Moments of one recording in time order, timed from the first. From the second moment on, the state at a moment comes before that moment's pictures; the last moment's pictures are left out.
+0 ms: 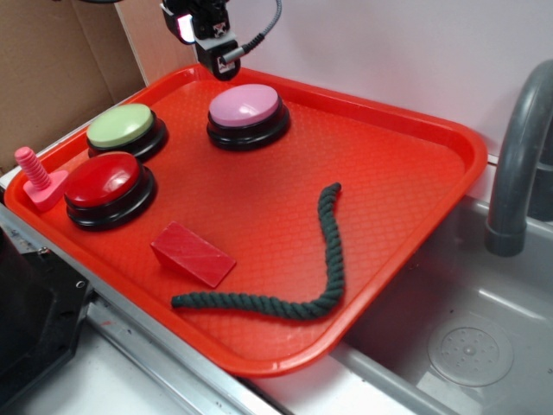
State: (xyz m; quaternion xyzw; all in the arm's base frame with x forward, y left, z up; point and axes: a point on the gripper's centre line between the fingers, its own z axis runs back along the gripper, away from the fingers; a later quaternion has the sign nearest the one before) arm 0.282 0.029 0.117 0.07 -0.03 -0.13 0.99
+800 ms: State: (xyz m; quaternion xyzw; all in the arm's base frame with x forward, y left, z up) arm 0.275 0.028 0.129 0.07 -0.04 -0.14 0.99
